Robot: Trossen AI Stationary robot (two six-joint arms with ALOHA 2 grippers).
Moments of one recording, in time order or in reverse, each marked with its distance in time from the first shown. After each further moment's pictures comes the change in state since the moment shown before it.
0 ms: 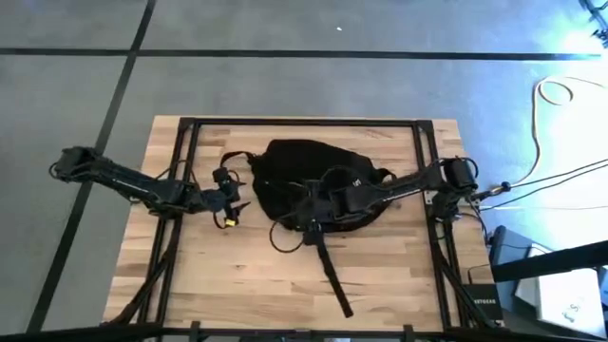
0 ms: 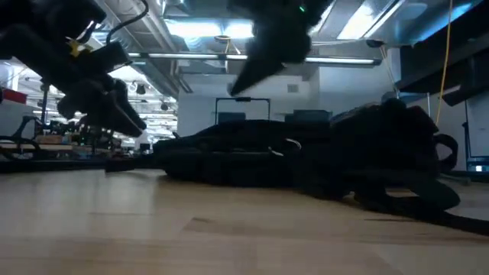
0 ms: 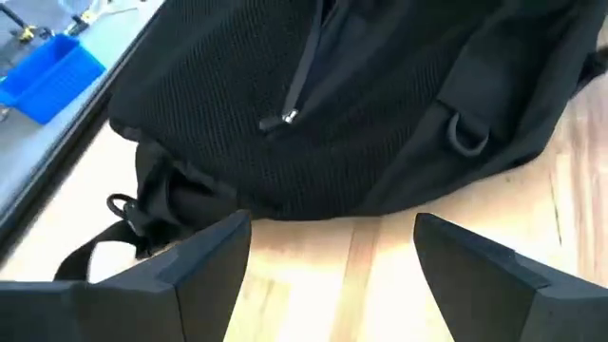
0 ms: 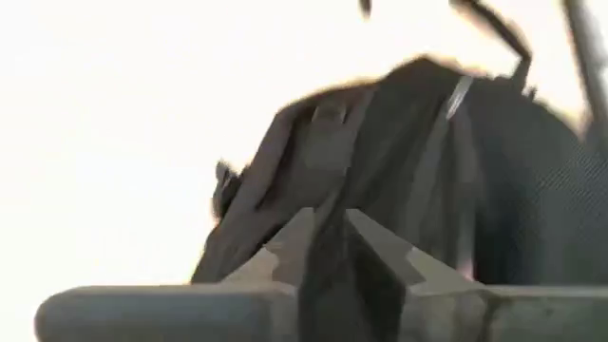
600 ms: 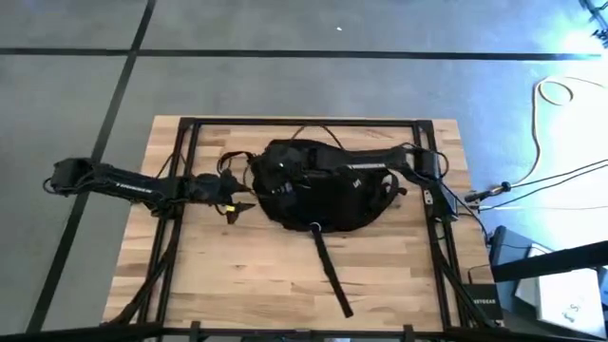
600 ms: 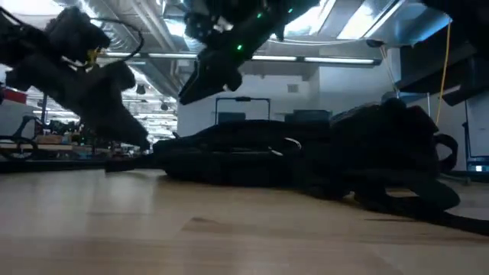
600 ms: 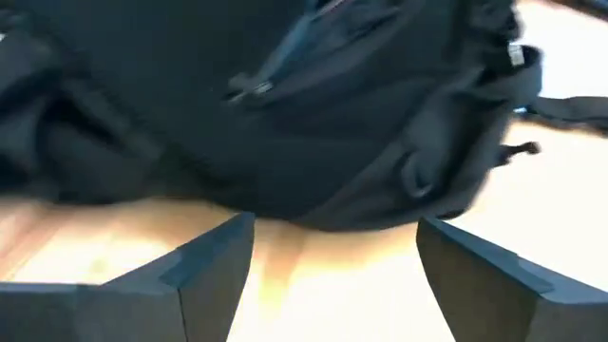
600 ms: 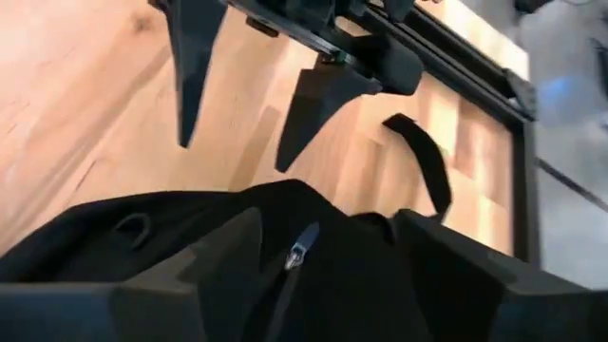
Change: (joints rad) left arm 0.269 0.006 -0.172 0.358 0.489 -0.220; right arm -0.287 0.283 0.399 0.042 -0.338 -0.480
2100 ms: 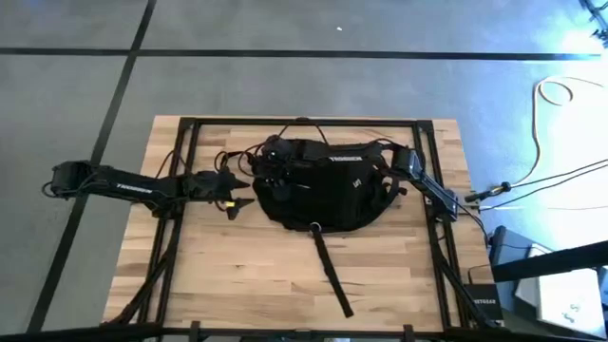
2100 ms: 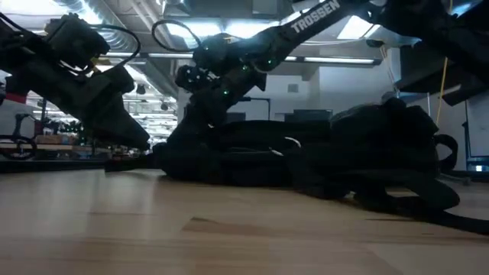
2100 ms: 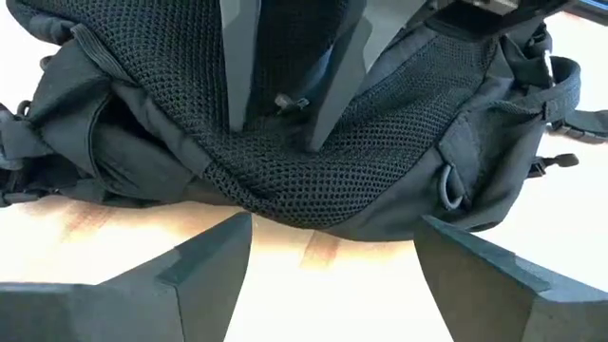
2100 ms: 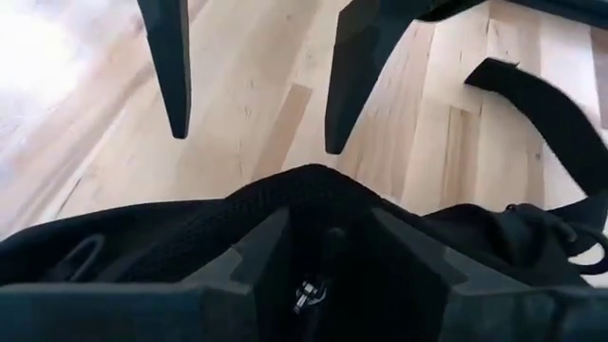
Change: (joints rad) left arm 0.060 0.000 -0.028 0.049 0.000 0.023; right arm -0.115 0.218 0.094 0.063 -0.305 0.143
